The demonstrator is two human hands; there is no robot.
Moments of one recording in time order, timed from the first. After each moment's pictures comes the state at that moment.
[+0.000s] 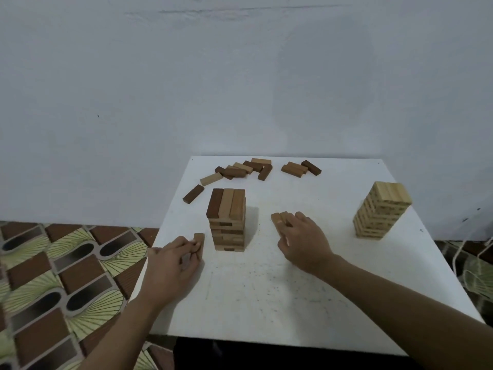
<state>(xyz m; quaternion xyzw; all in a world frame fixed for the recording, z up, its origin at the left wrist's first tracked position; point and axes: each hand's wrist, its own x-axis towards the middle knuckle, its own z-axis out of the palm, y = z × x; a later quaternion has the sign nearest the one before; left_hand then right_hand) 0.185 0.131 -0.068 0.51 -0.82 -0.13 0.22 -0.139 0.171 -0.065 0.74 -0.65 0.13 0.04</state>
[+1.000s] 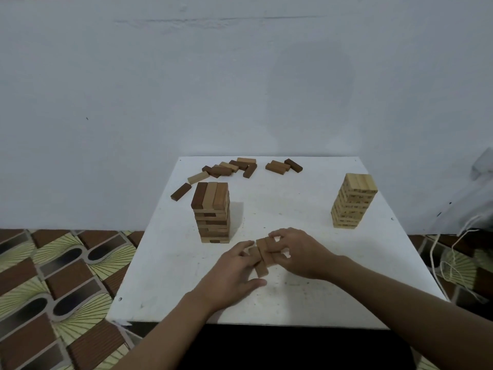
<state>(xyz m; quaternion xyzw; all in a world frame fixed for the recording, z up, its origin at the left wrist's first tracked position) 0.068 0.197 -0.057 0.35 -0.89 -0.28 0.10 -0.149 0.235 -0.030 0.75 -0.61 0.16 -0.18</state>
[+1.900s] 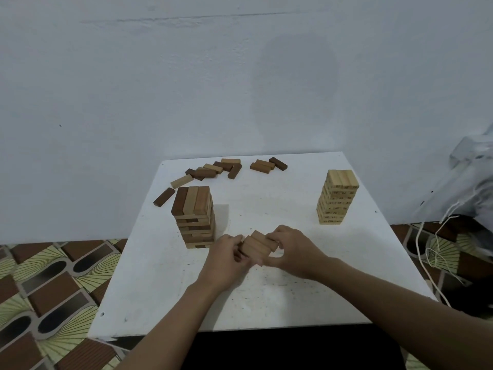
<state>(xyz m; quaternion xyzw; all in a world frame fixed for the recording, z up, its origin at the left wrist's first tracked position) 0.029 0.184 -0.051 0.46 -0.79 -0.35 0.20 -0.168 0.236 -0.052 0.67 -0.68 0.19 -0.21</state>
